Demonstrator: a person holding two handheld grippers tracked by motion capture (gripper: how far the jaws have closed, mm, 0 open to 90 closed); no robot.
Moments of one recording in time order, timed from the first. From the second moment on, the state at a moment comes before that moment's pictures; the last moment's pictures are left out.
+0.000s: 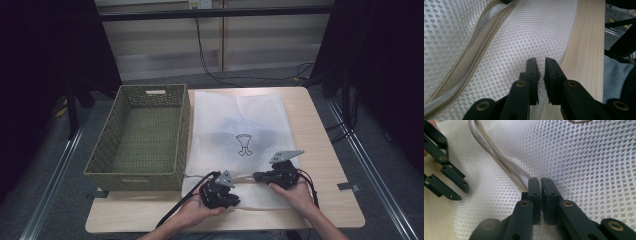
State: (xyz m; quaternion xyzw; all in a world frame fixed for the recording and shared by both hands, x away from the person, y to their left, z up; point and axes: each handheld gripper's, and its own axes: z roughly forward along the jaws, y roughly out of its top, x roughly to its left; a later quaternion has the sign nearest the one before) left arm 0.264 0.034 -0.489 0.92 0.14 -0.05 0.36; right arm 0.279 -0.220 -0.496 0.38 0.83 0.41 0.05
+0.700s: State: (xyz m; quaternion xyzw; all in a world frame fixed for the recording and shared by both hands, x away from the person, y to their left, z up) left arm 0.259 0.067 -0.453 0.88 0.18 0.03 0.44; right arm 0.251 -0.240 -0.457 0.37 0.76 0.52 0.08
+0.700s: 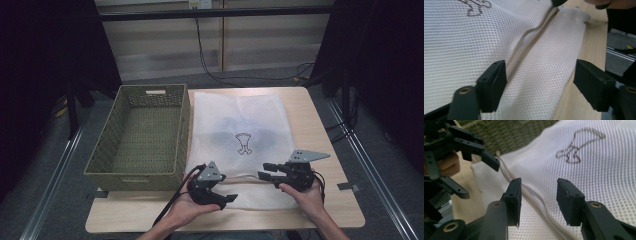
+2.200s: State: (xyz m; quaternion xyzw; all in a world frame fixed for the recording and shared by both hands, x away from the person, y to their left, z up) left arm 0.227 0.248 -0.419 0.75 0.35 0.19 0.53; right arm 0.197 -0.318 -0.447 0.45 0.69 0.54 0.19
